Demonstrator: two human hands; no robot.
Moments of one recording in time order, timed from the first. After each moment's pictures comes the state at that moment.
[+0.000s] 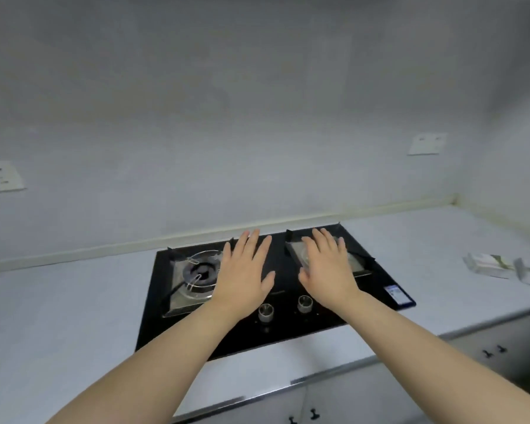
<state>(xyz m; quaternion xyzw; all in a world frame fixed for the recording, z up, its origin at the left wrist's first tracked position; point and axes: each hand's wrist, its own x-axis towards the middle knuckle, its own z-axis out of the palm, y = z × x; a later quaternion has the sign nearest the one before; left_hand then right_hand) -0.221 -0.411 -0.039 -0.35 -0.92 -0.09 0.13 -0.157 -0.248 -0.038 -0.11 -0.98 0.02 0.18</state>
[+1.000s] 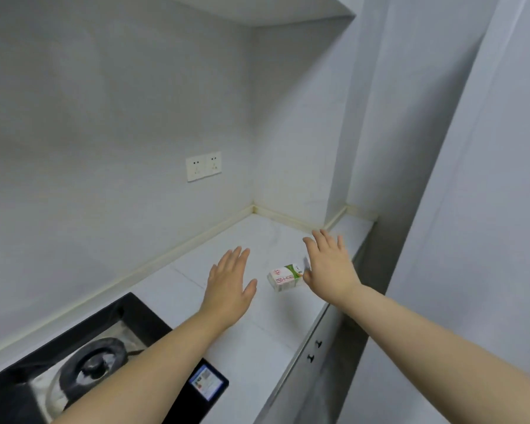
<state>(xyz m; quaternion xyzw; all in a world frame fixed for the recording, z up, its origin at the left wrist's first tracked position) -0.171 0.095 -0.046 -0.61 -0.75 -0.26 -0.04 0.014 0.194 -0.005 -0.43 -0.89 -0.12 0.12</state>
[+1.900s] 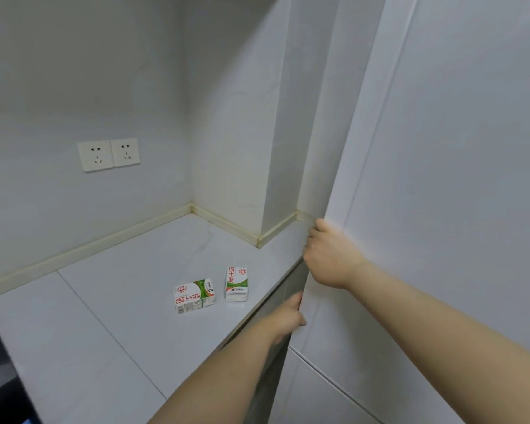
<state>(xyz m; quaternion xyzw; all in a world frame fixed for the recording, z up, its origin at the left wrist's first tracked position) 0.115 0.360 -0.112 -0.47 -0.56 -0.37 -0.58 0.206 0.404 0.028 -0.19 -0.88 -0.44 -0.07</state>
